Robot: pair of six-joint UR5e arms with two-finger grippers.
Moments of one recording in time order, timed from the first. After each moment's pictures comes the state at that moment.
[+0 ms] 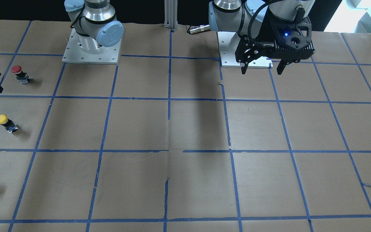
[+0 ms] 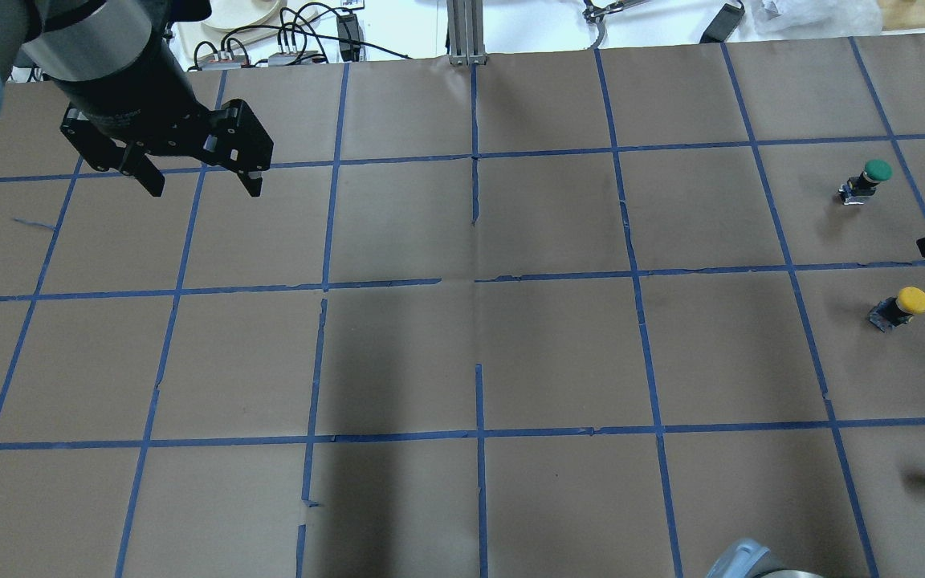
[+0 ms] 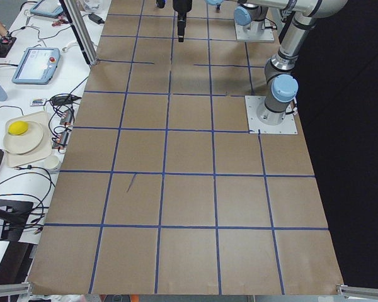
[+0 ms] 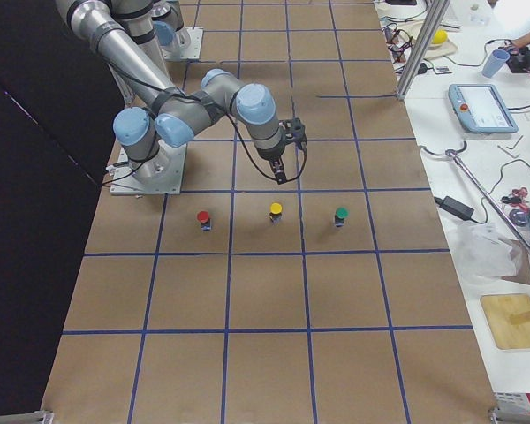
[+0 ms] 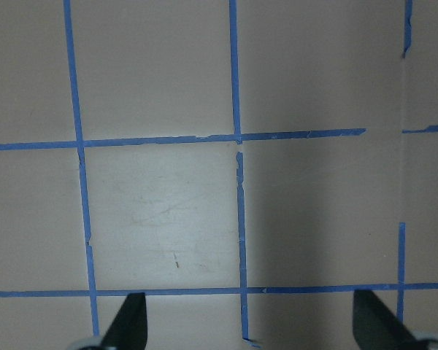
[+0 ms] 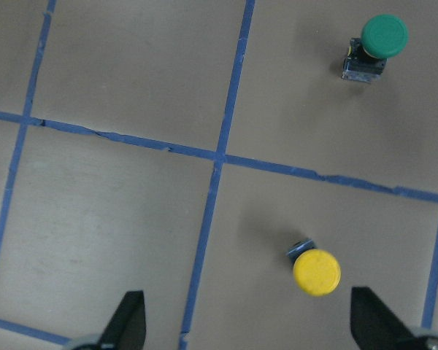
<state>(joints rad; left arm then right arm) -1.60 -1.54 -1.50 -1.64 1.62 0.00 0.85 -1.64 1.87 -1.83 -1.33 -0.83</state>
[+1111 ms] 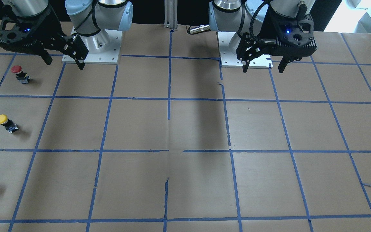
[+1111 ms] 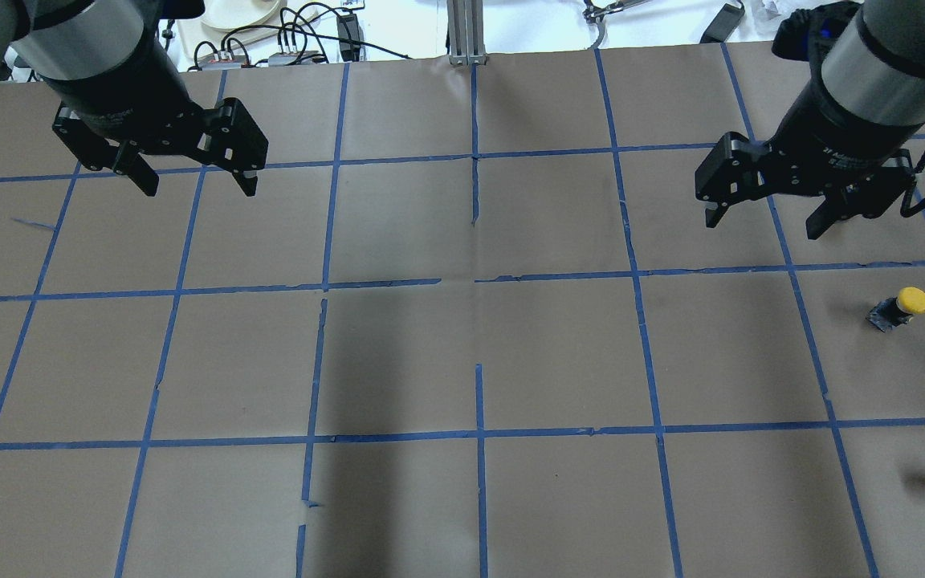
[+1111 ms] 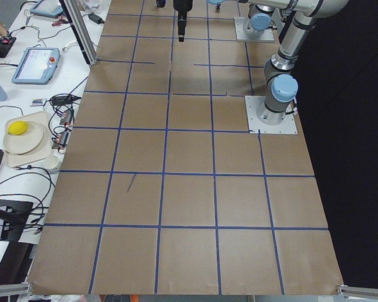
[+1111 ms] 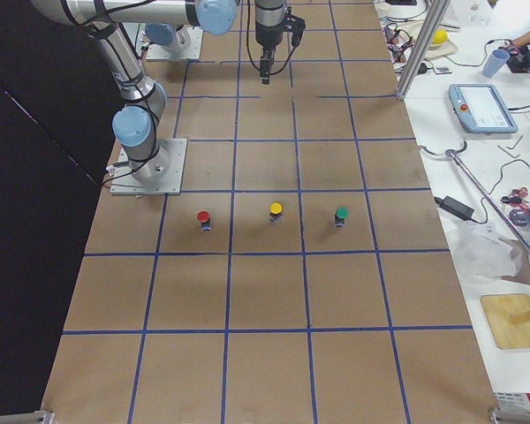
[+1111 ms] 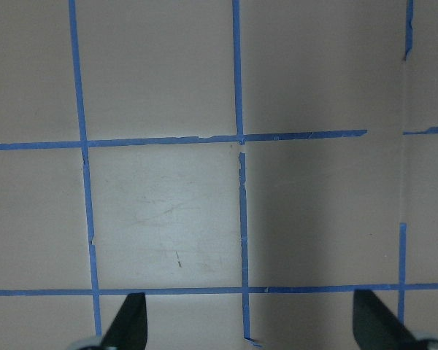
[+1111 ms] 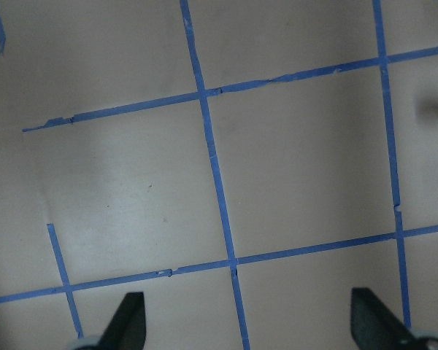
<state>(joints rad) -1.60 -1.54 -1.50 -1.64 1.62 0.00 1.49 -1.73 1.72 -1.54 -1.54 0.08</state>
